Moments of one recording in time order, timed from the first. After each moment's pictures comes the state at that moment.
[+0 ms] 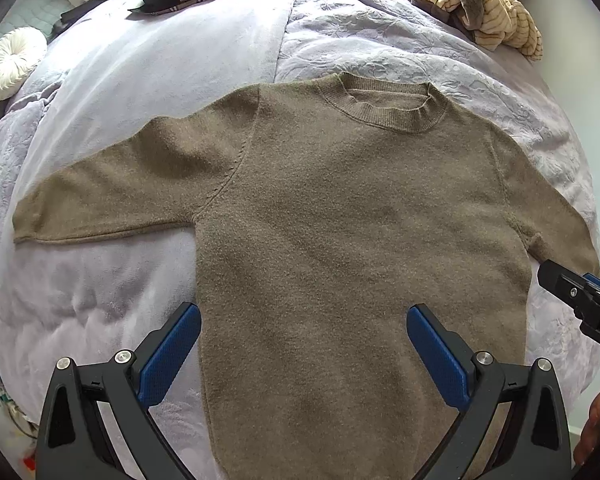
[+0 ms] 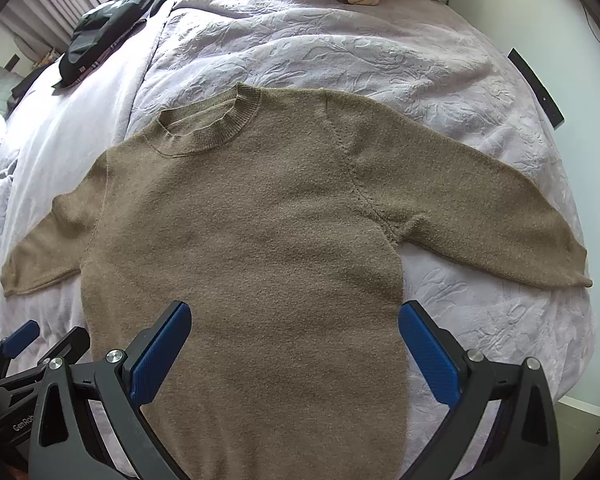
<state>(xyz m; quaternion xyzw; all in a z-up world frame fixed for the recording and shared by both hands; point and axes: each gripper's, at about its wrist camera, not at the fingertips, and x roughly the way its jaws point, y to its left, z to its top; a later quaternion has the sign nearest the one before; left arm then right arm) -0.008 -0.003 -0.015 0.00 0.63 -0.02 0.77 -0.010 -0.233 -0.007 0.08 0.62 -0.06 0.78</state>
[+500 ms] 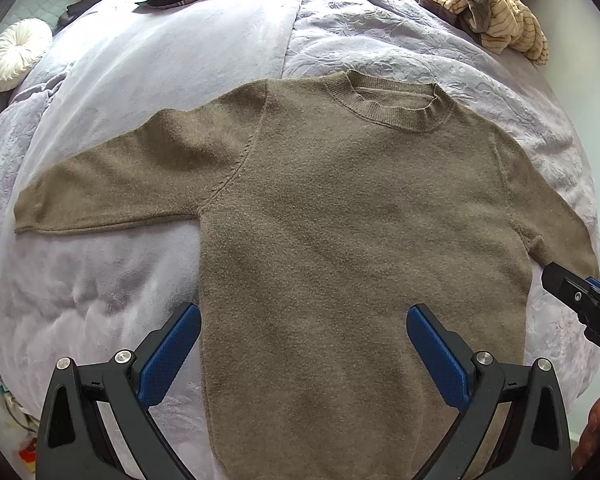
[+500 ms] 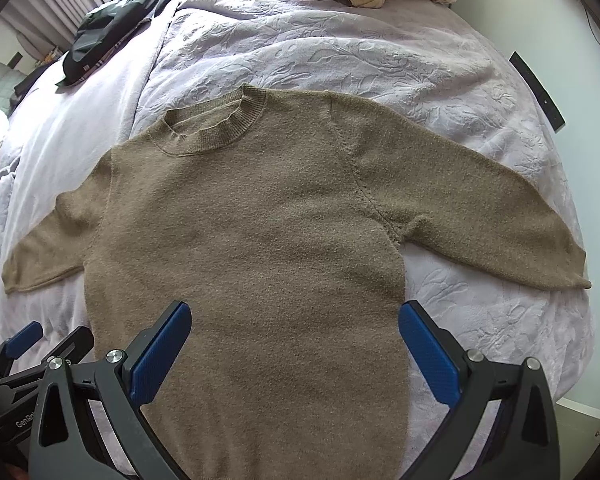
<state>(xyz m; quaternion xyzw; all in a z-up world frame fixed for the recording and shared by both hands) -0.010 0.001 -0.014 -0.01 0.63 -0.01 0.77 -0.012 -0.228 -0.004 0.08 0.62 -0.06 0.78</state>
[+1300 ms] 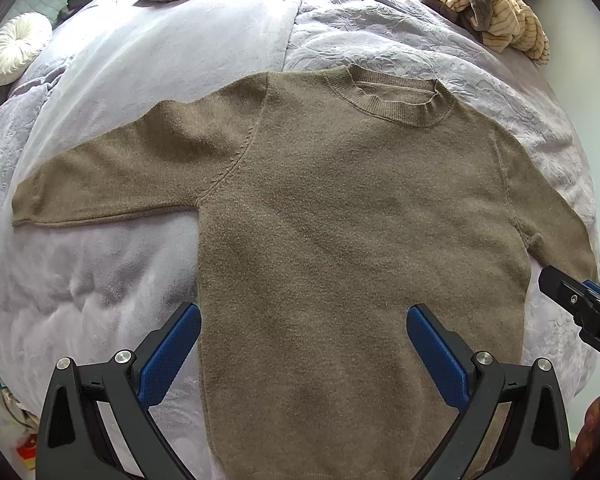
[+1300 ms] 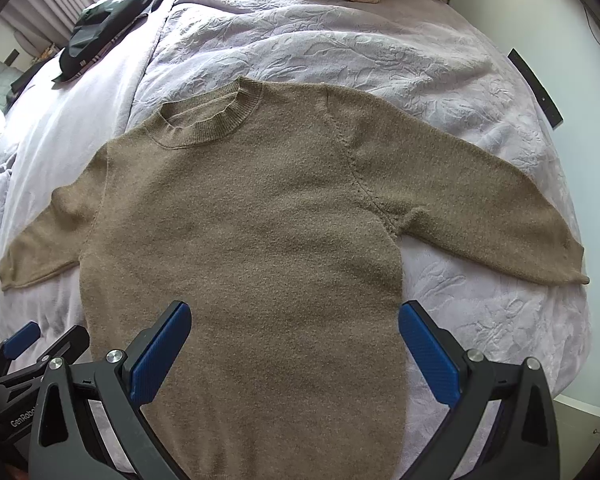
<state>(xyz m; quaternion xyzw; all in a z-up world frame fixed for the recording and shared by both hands) -0.013 0.002 -0.015 -0.01 0.64 -0.01 0.77 -0.016 -0.229 -0.006 0.08 0.63 -0.06 0.77</state>
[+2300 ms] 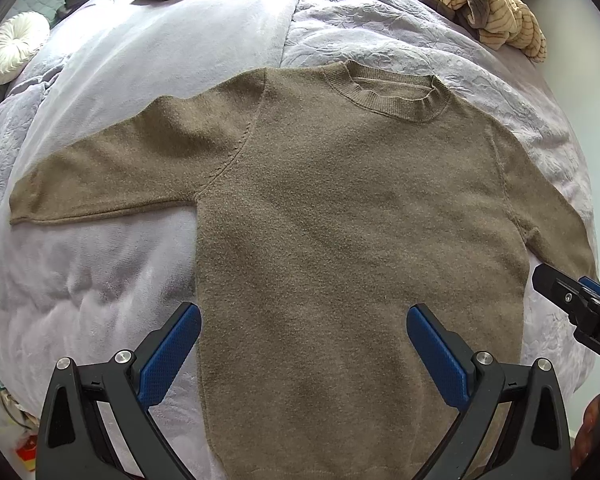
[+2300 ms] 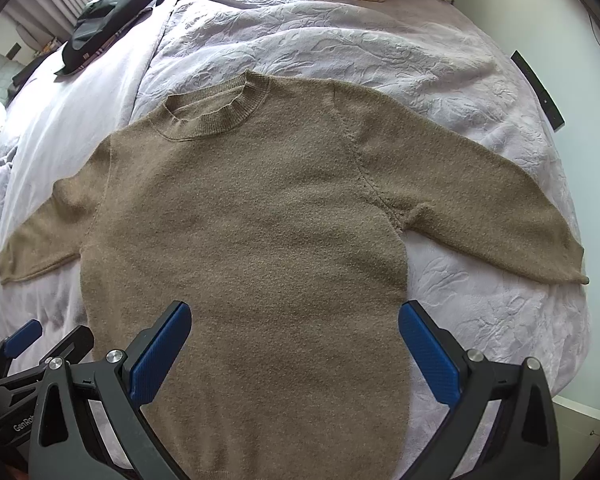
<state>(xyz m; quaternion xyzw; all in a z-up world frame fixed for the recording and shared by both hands) -0.018 0.000 -0.016 -0.02 0.64 -0.01 0.77 -0.019 -0.217 -0.008 0.07 0.63 -0.06 0.77</state>
